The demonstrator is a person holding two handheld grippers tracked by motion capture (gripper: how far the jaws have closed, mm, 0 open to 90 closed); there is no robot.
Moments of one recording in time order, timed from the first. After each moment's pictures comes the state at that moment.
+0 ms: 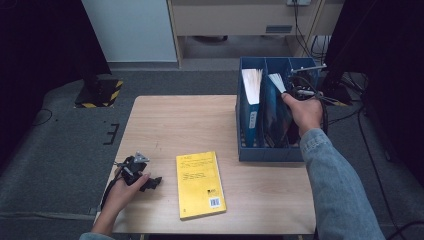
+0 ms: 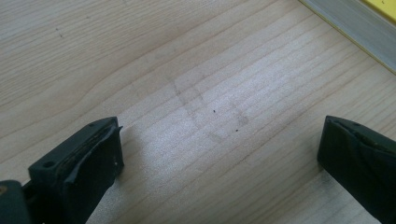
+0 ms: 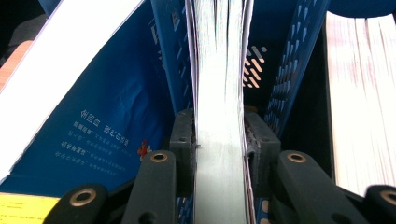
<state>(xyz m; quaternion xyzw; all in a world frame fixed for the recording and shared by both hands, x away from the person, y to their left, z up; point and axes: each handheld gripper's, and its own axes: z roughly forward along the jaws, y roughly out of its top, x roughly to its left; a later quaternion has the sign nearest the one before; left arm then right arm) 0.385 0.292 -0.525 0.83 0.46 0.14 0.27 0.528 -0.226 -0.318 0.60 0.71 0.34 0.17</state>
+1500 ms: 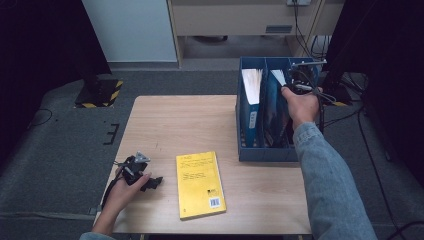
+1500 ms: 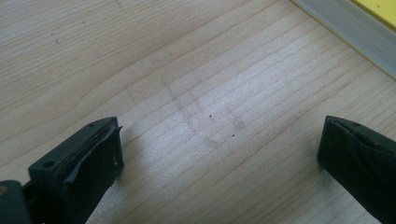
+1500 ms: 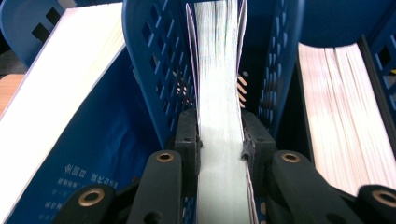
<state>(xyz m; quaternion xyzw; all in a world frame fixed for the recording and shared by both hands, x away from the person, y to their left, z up) 0.386 0.289 -0.526 0.84 0.46 0.15 0.27 0.543 -0.222 -0.312 0.62 0.67 0.35 0.21</state>
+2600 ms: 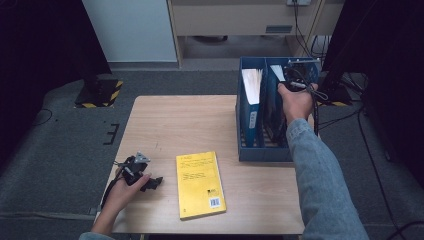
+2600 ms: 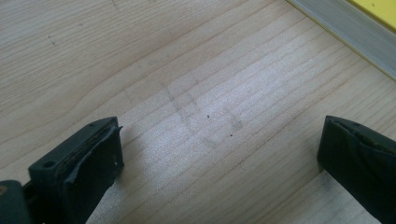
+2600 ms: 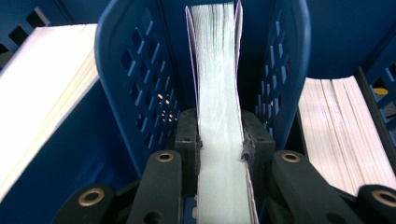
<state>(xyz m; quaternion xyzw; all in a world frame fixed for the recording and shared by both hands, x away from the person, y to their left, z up) 0.385 0.290 -0.526 0.84 0.45 0.14 0.27 0.563 -0.216 -0.322 0.62 0.66 0.35 0.25</state>
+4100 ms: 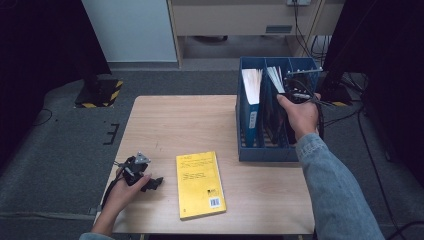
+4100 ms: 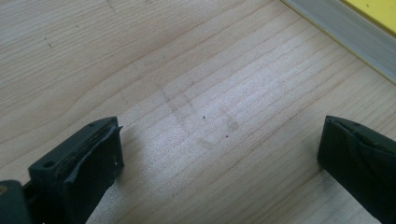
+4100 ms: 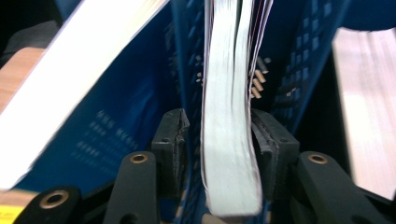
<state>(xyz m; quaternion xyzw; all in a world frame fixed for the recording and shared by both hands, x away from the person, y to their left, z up) 0.384 0.289 -0.526 0.84 0.45 0.15 0.27 0.519 -0.213 -0.321 0.58 0.70 0.35 0.21</state>
